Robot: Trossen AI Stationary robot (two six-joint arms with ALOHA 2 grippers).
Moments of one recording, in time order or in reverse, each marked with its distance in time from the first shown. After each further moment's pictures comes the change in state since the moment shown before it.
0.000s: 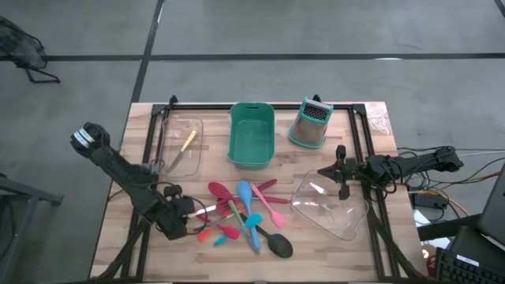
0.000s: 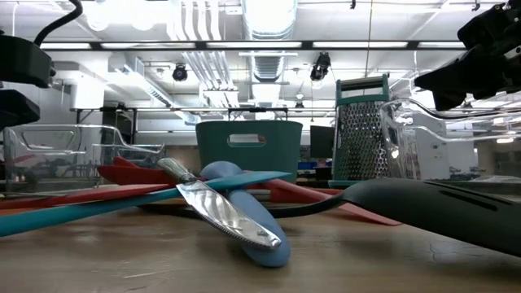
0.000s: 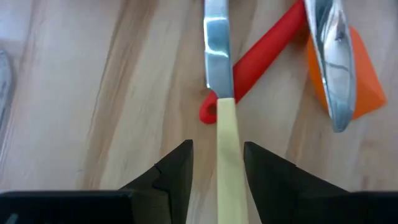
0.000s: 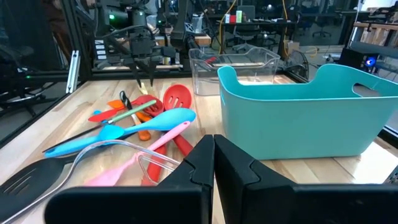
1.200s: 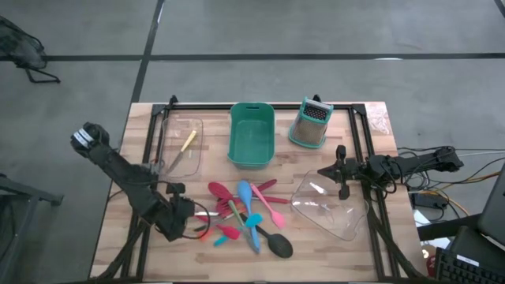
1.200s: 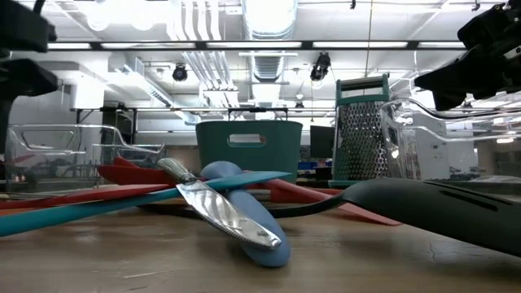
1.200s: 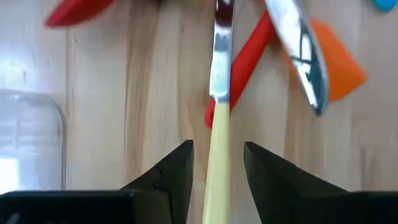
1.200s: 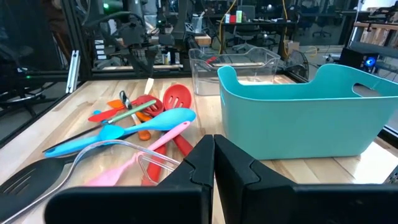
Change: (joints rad) left arm 0.002 0.000 0.112 -0.158 -0.025 0.219; right arm 0.000 0.000 0.000 0.000 0.000 0.001
